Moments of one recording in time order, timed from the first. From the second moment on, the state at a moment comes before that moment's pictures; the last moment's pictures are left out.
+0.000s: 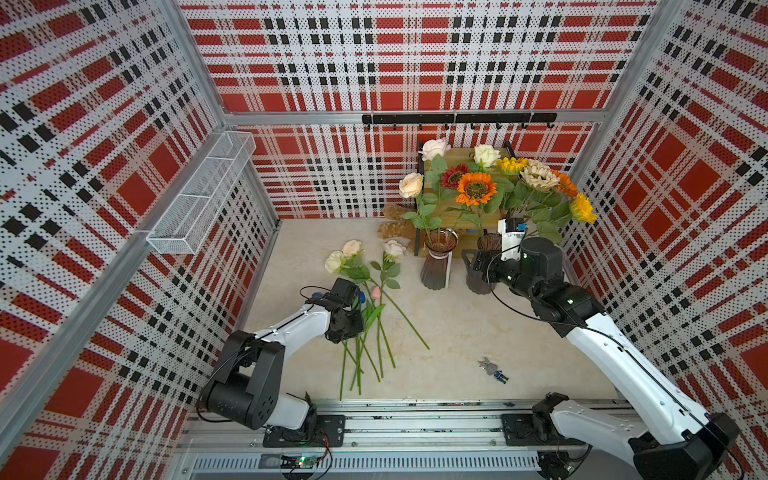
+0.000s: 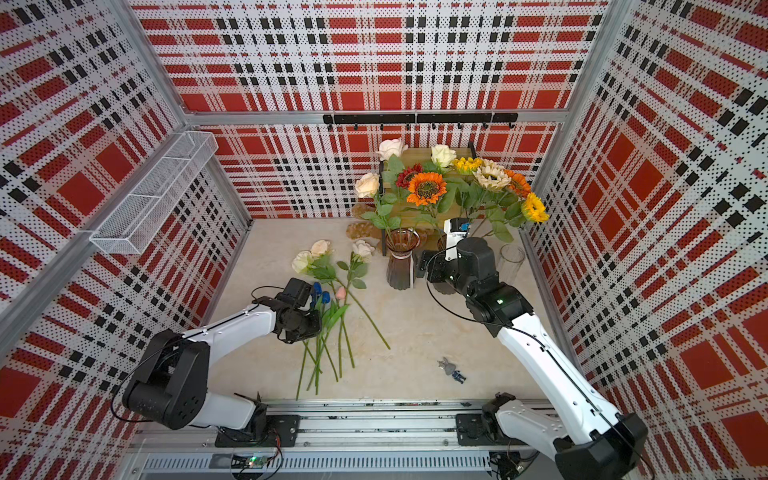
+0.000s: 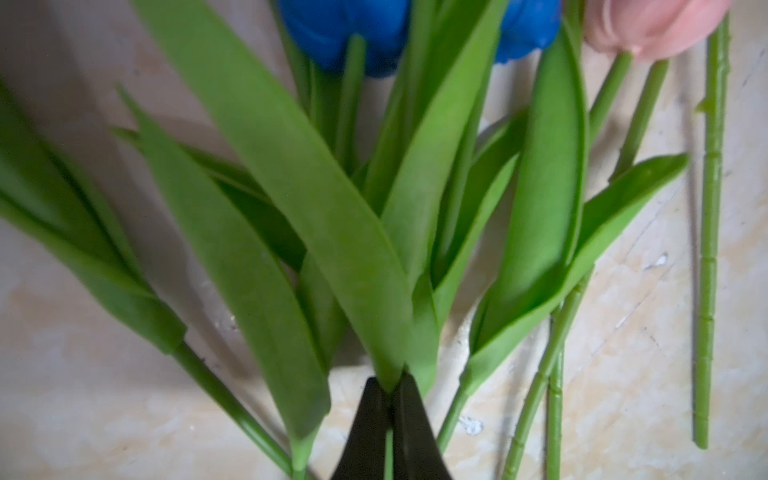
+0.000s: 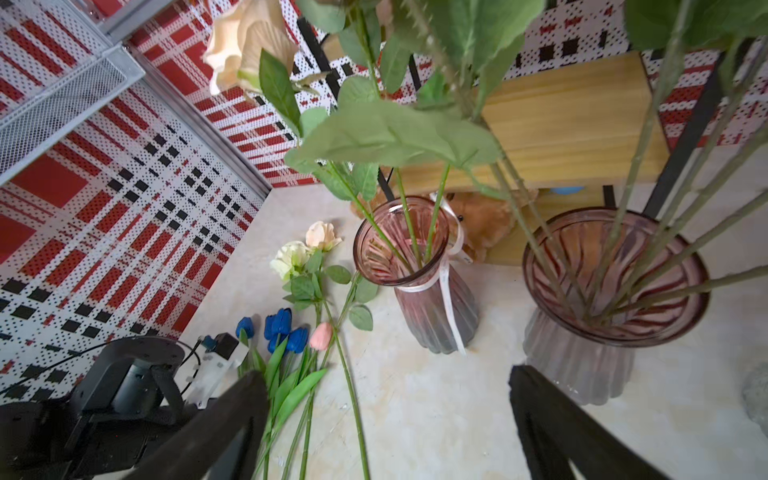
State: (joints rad) left arm -0.33 1.46 0.75 -0.56 0.10 -0.56; right arm 0.49 1.09 1.12 -0.40 -0.01 0.41
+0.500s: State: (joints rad) left arm -0.33 1.41 1.01 -0.69 0.05 -0.54; right arm 0.62 1.25 1.06 -0.32 -0.11 0.54
